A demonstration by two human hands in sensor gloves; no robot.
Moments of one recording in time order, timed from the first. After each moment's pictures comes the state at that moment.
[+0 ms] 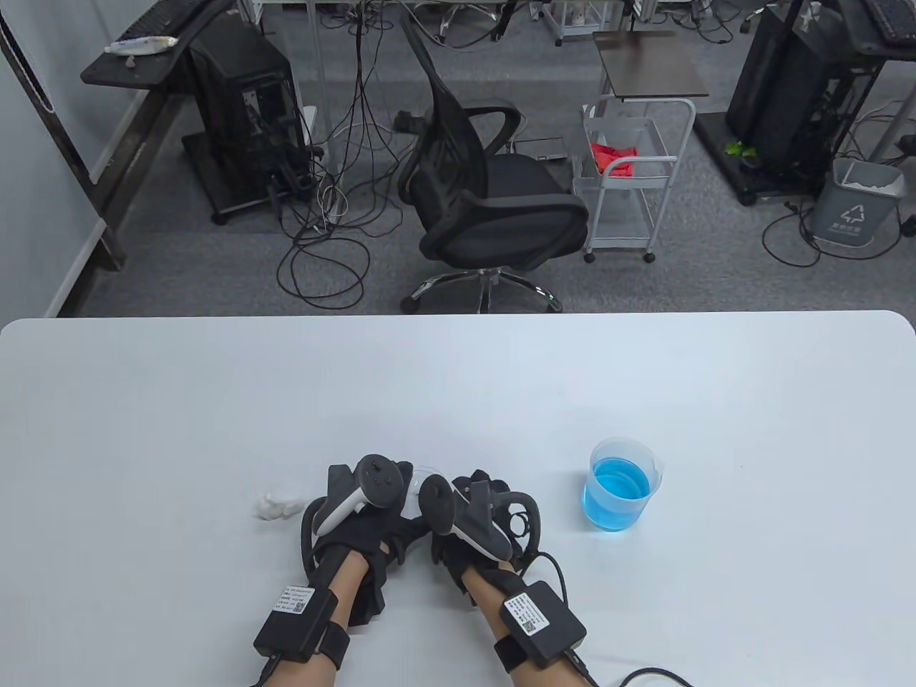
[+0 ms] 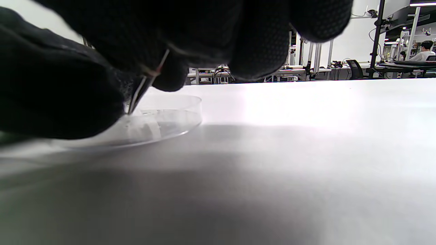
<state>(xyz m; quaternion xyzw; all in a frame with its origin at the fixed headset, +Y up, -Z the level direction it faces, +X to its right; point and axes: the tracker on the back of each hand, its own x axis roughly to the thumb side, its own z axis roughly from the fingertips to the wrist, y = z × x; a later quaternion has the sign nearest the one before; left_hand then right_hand) -0.151 -0.790 -0.390 -0.24 -0.05 0.18 0.95 0.000 -0.744 -0.366 0.07 -0.06 0.99 0.06</state>
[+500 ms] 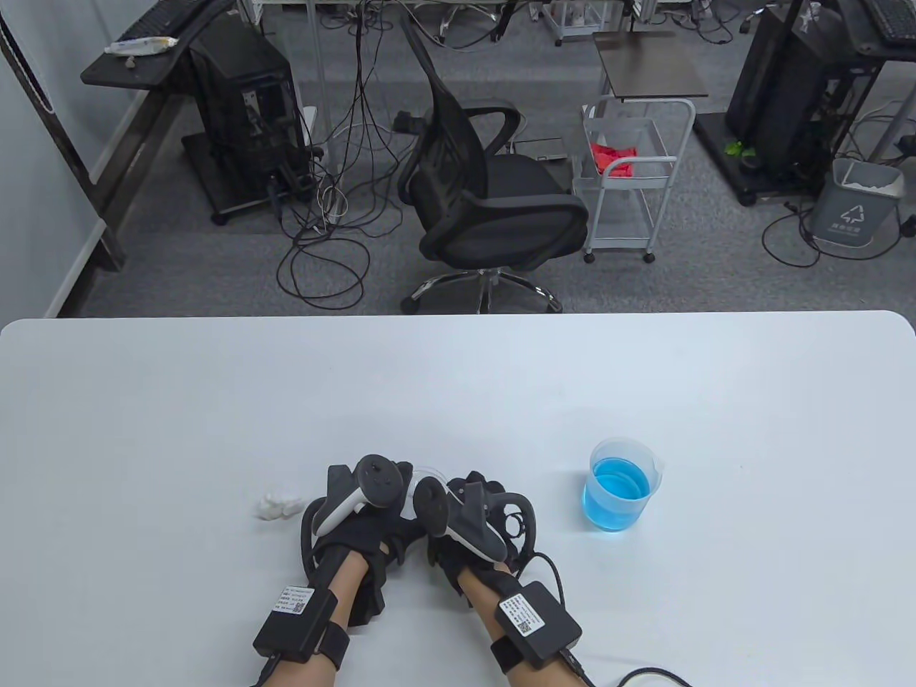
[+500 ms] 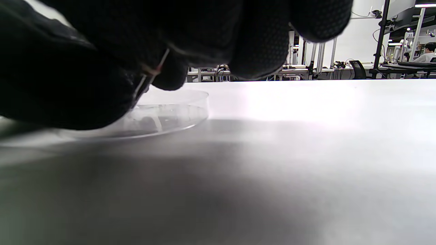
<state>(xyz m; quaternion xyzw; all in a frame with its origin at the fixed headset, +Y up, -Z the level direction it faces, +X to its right) -0.151 -0.790 -0.390 -0.24 -0.05 0.18 0.95 -0.005 -0.747 -0.365 0.07 -0.06 0.99 0.05</state>
